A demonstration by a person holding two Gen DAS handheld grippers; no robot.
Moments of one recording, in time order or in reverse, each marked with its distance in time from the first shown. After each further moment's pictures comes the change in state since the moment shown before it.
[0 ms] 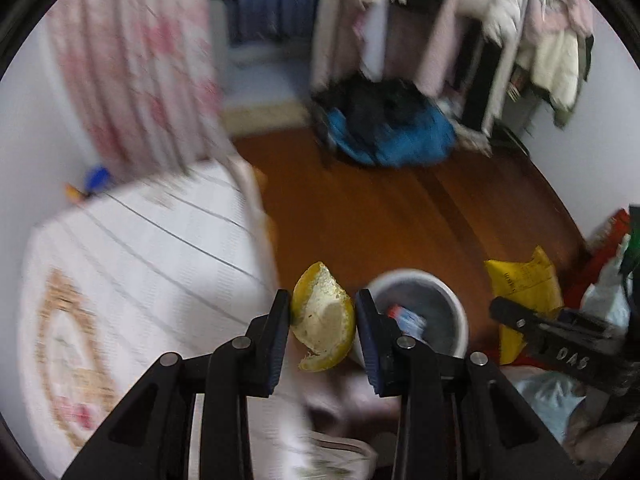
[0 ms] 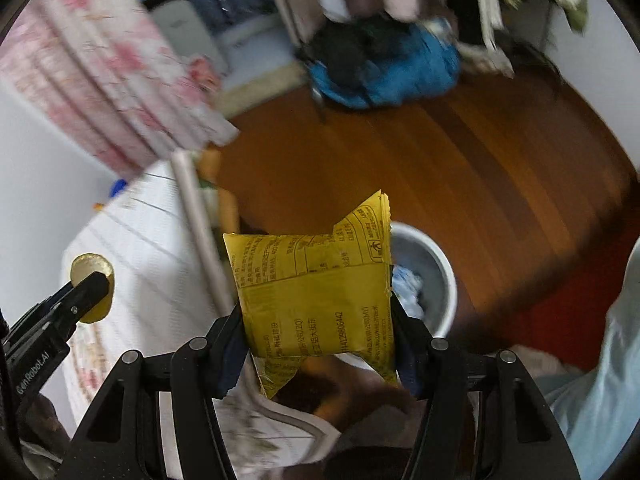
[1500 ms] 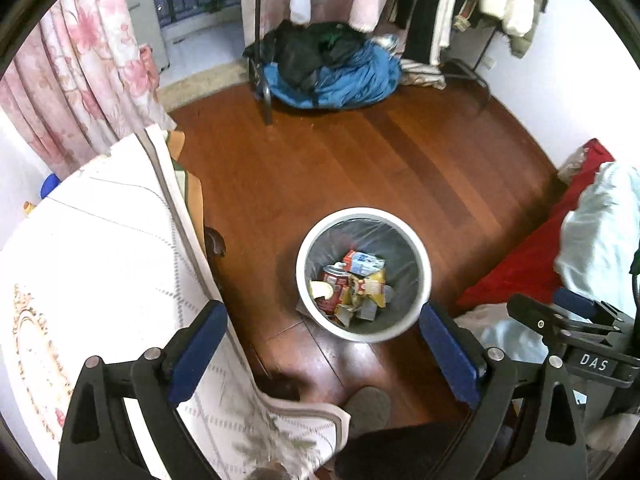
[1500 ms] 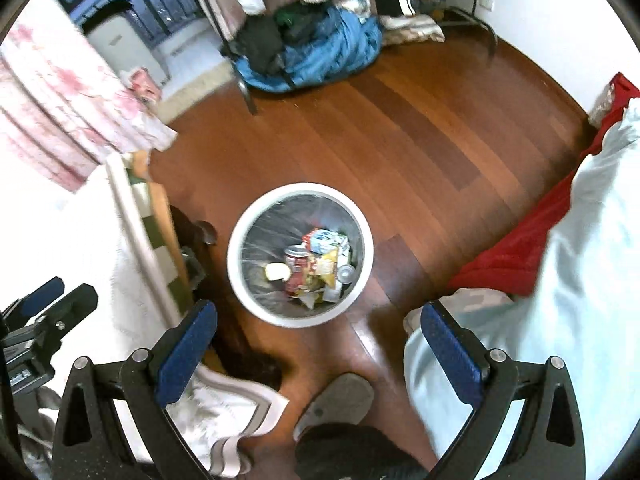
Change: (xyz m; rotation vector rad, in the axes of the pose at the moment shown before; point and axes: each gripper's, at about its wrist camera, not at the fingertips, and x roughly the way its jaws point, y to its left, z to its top) left arm 0.002 -0.071 -0.030 0.175 0.123 -0.084; right arm -0.050 -0.082 -0.061 0.132 -0.015 -0.112
